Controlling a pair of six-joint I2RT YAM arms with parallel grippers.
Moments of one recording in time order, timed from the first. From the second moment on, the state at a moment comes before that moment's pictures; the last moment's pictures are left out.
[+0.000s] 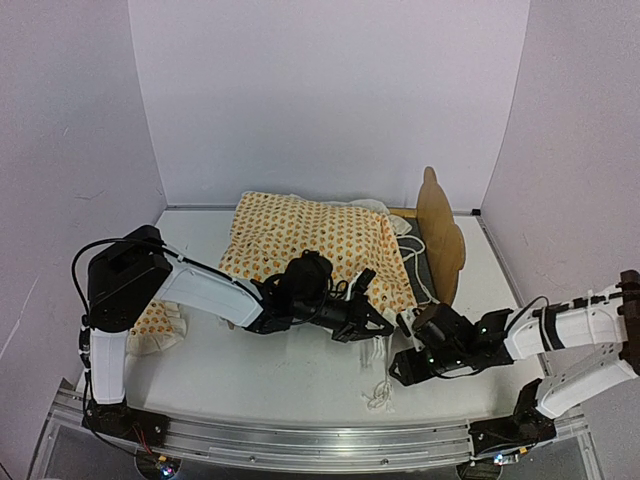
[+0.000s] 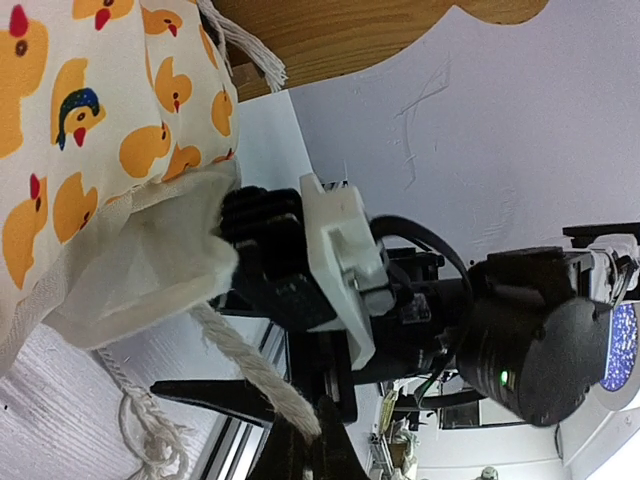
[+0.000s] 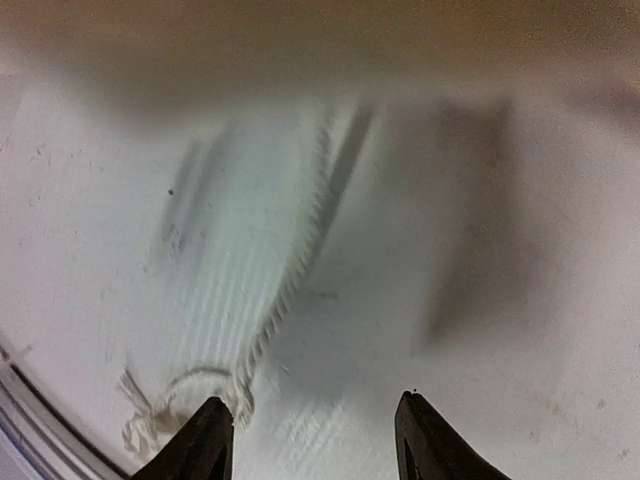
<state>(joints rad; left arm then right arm) -1.08 2.04 1.21 0.53 0.64 -1.12 0.97 1.27 0.46 -0.25 0.02 0.62</state>
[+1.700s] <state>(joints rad) -1.09 1.99 1.15 0.45 0.60 -1.02 1.27 1.29 0.31 -0.12 0.46 0.71</state>
